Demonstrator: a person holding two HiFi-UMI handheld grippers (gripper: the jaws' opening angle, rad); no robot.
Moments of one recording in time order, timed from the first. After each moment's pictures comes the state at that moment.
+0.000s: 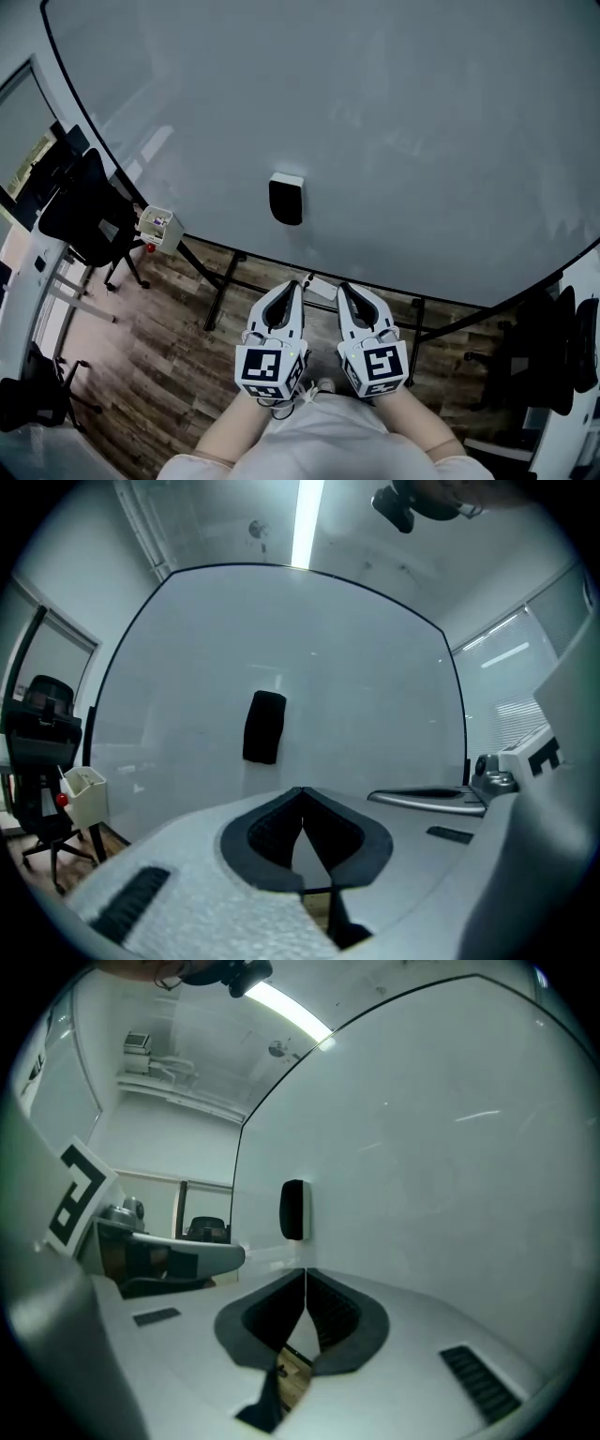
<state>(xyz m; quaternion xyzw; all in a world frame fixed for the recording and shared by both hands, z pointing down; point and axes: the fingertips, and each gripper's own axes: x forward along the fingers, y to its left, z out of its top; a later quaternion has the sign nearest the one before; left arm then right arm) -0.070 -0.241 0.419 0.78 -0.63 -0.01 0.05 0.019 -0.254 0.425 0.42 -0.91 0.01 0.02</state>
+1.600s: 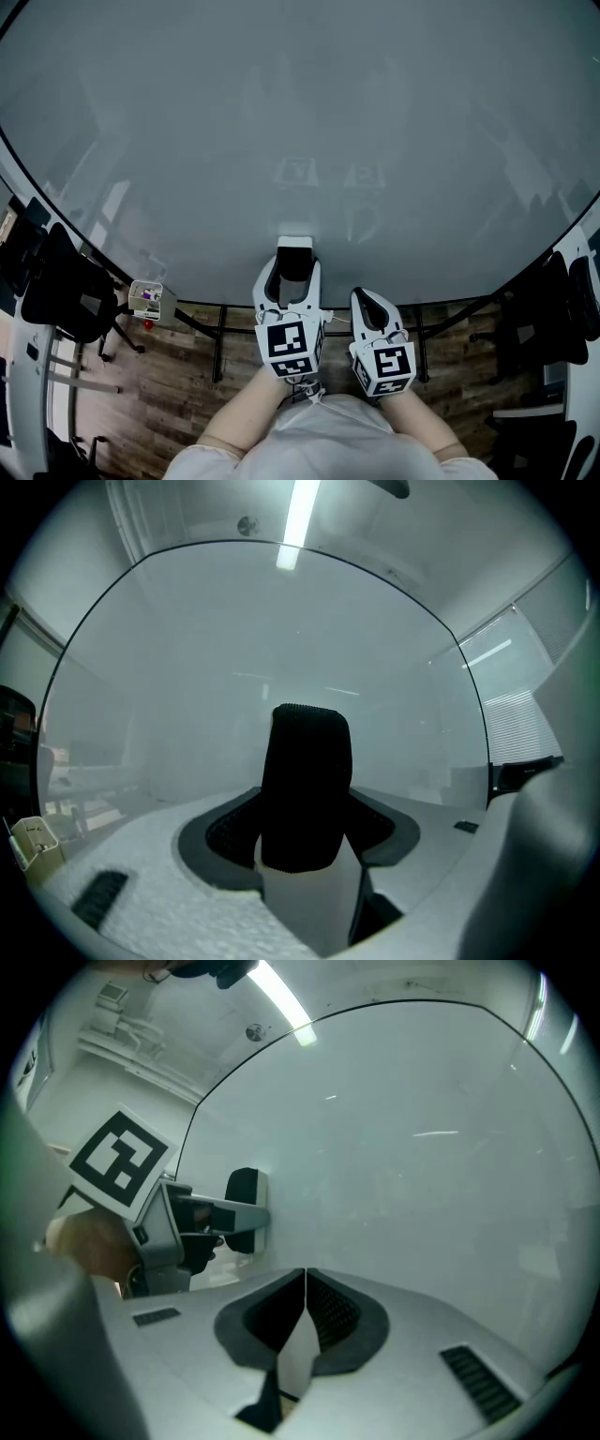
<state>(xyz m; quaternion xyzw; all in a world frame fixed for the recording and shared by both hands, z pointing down) -0.104 -0.376 0.361 0.80 -0.60 -0.01 0.00 0.008 -0.323 0.415 0.56 -0.83 0.02 0.02</state>
